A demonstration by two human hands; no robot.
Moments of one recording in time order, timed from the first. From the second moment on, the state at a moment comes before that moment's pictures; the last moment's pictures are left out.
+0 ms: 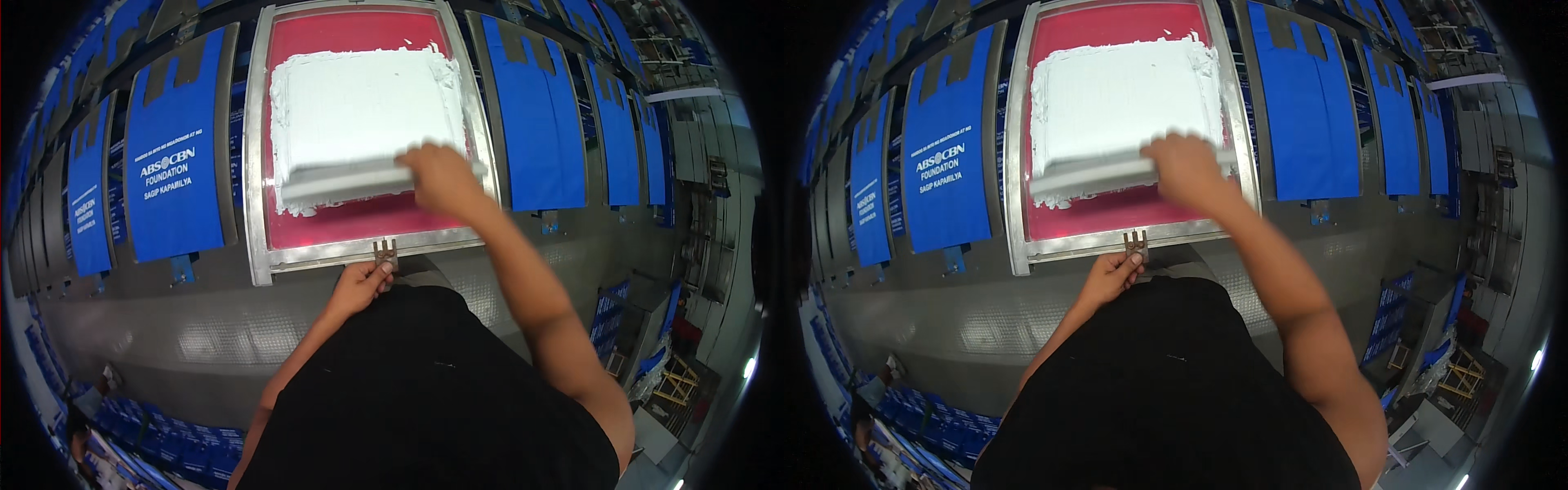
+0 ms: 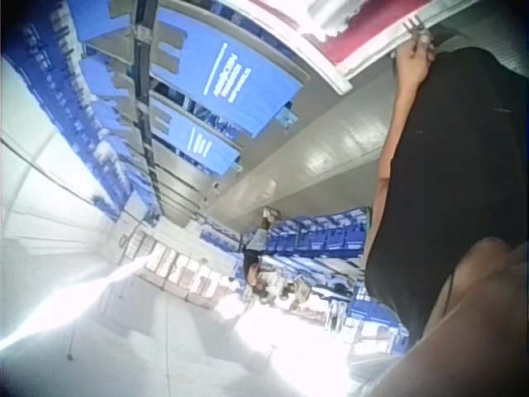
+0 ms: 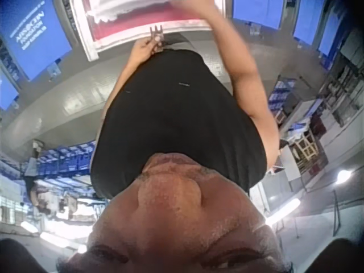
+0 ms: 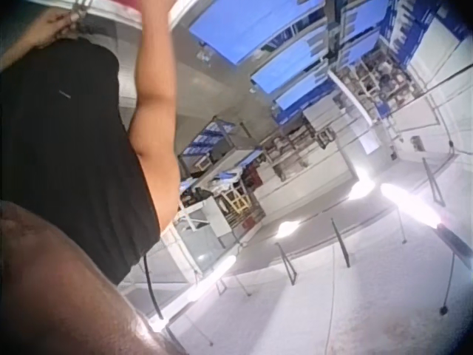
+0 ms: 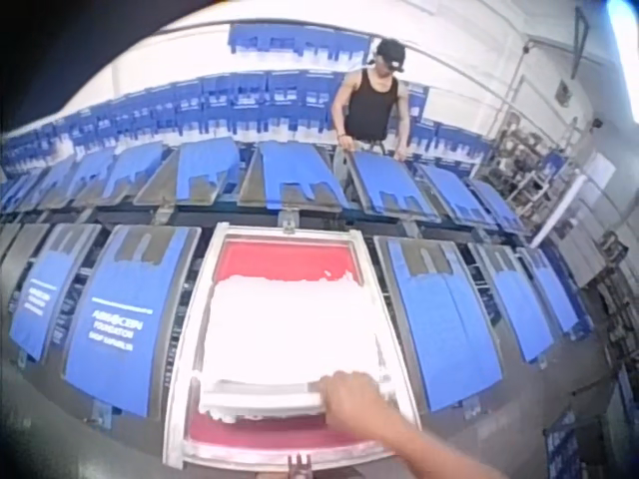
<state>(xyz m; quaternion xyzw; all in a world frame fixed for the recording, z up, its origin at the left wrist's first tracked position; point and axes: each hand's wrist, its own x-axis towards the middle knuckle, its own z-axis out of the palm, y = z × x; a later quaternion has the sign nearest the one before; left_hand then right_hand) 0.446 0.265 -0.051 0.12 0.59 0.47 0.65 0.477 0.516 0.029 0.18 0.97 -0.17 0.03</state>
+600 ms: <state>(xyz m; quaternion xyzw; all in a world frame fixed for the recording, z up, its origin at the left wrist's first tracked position) 0.467 0.266 -0.088 0.05 0.71 0.42 0.56 0.530 0.548 0.025 0.15 0.97 -0.17 0.08</state>
